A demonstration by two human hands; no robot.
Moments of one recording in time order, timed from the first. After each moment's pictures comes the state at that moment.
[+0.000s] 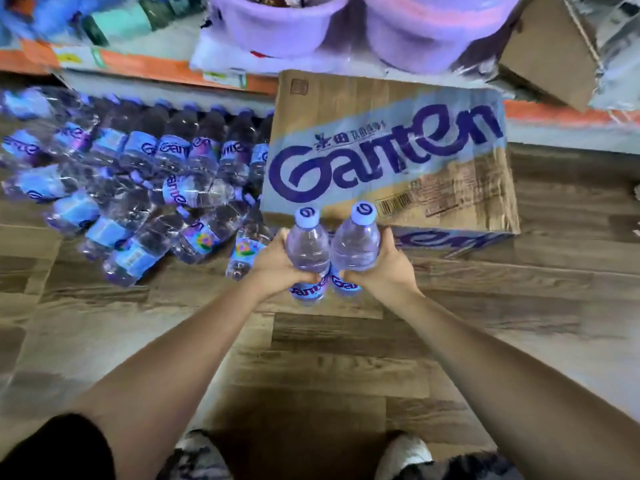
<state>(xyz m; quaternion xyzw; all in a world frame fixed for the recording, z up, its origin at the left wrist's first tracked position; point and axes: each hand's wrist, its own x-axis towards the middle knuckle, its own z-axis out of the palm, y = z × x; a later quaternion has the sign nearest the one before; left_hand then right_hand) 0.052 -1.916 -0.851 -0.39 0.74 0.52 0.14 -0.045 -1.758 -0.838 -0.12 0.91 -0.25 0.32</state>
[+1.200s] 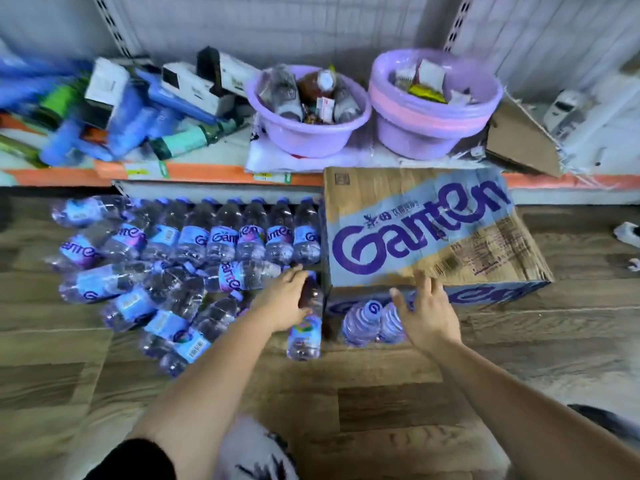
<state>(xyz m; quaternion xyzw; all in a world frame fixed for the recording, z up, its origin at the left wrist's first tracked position) 0.071 -2.060 -0.831 -0.14 0.94 0.23 0.22 -0.008 -1.832 -0.812 -0.11 0.97 -0.13 0.16</state>
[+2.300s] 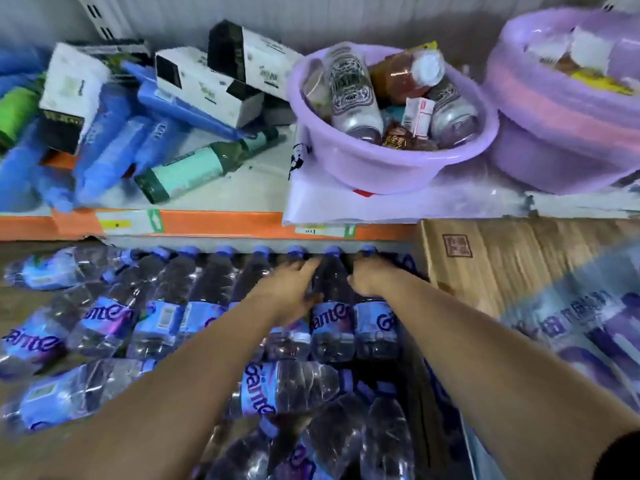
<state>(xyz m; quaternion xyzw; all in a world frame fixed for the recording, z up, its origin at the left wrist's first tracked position) -0.093 -2.267 -0.927 -0.14 0.95 0.18 0.22 -0.204 -2.157 -0.940 -0.24 0.90 0.05 0.35</state>
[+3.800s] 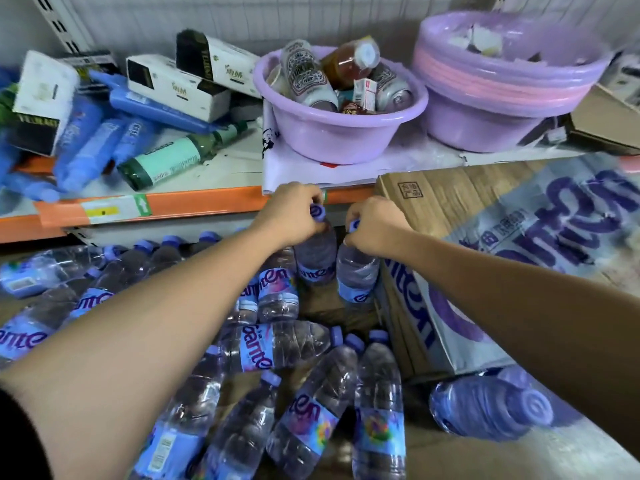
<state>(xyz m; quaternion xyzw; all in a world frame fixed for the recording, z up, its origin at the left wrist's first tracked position) -0.101 -2.239 -0.856 -0.10 0.96 0.25 -0.01 -0.146 -2.098 -0.854 -0.22 0.95 -0.16 0.15</state>
